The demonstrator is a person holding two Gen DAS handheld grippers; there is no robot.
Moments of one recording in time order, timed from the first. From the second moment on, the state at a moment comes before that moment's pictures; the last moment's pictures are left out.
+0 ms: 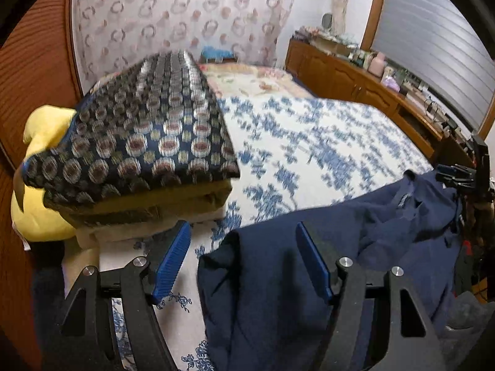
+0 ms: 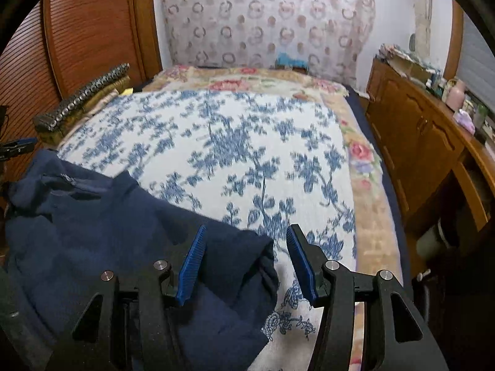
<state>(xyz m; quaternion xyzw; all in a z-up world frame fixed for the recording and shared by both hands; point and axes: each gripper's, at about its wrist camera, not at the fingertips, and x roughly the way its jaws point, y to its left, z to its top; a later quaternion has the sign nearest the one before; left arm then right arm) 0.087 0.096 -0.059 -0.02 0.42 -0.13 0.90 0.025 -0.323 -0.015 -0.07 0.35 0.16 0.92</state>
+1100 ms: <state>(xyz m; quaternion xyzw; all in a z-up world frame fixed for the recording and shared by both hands) 0.073 0.074 -0.085 0.00 0.45 -0.16 0.88 0.037 -0.308 -0.040 -0.08 0.37 0.21 0.90</state>
